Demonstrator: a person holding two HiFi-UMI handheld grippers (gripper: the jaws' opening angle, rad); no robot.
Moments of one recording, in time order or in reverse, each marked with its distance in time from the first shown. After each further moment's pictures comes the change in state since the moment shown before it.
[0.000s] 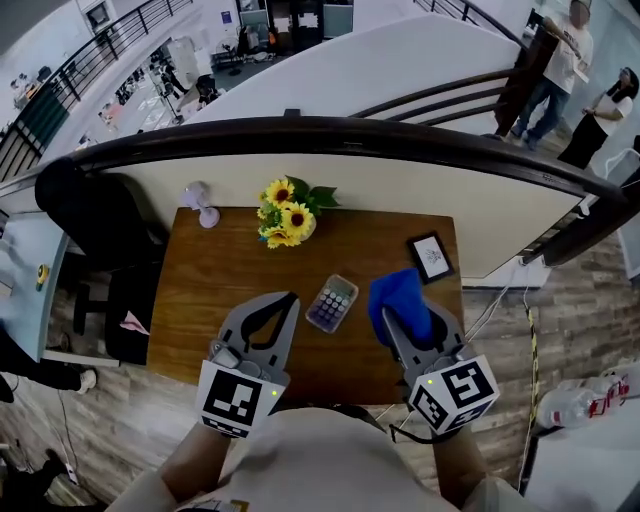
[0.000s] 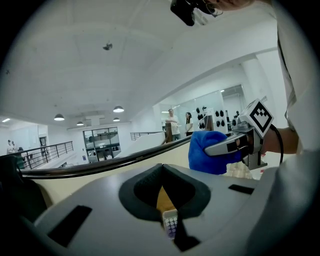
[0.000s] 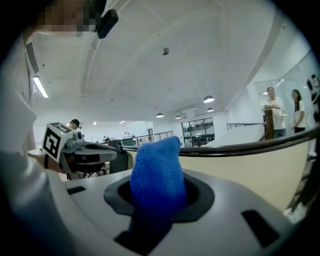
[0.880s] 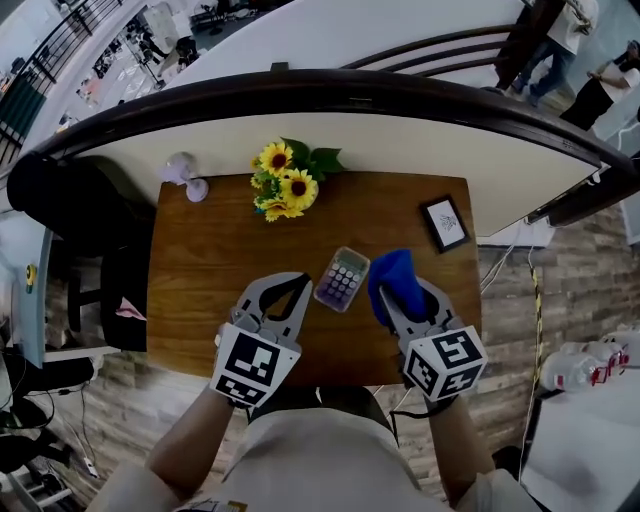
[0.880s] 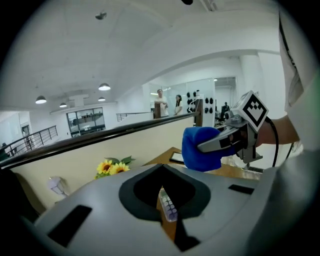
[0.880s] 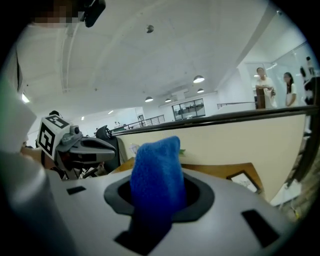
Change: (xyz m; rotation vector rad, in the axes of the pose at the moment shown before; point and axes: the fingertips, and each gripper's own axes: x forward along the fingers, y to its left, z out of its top) left arm 0.058 0.022 -0.106 -0.008 0.236 -0.184; right arm 0.075 -0.017 -0.092 0.126 0.202 -0.078
